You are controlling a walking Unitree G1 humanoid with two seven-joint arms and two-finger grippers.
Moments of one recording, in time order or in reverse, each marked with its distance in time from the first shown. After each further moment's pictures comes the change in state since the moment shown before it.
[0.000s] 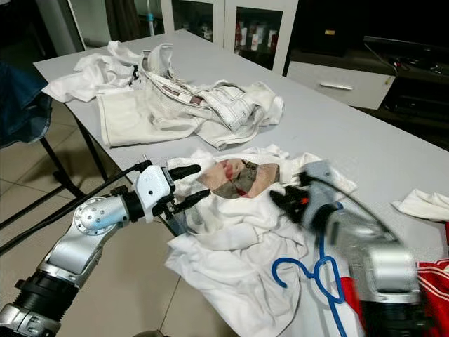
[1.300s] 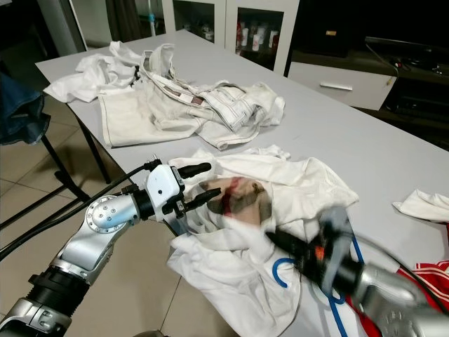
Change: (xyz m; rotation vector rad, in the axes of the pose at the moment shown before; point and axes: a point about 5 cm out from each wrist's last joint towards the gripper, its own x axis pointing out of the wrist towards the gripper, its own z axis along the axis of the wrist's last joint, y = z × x) left arm 0.012 -0.001 0.004 -0.014 -0.053 0.000; right arm -0.072 0.018 -0.048 -0.021 -0.017 0.363
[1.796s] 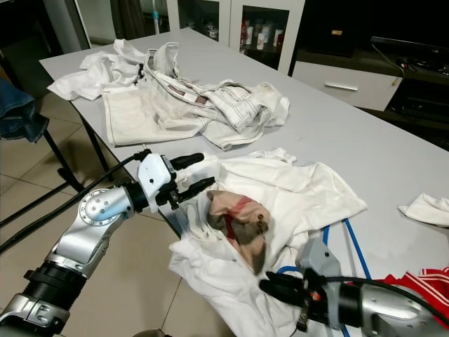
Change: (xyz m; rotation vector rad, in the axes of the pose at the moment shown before) left arm -0.004 0.013 0.003 -0.022 -0.009 0.043; right arm -0.013 0.014 -0.017 -0.223 0.256 0.163
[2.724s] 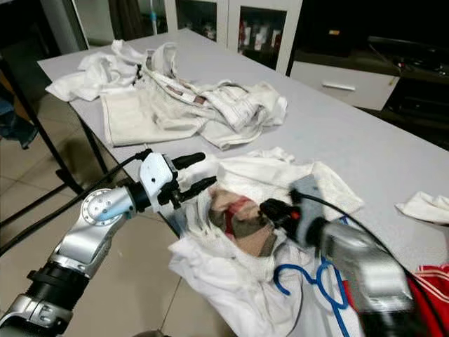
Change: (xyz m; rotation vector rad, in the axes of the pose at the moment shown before) left arm 0.004 -0.002 0.002 -0.013 -0.012 0.009; right arm 0.058 -0.091 0.041 0.170 -0.146 -0.464
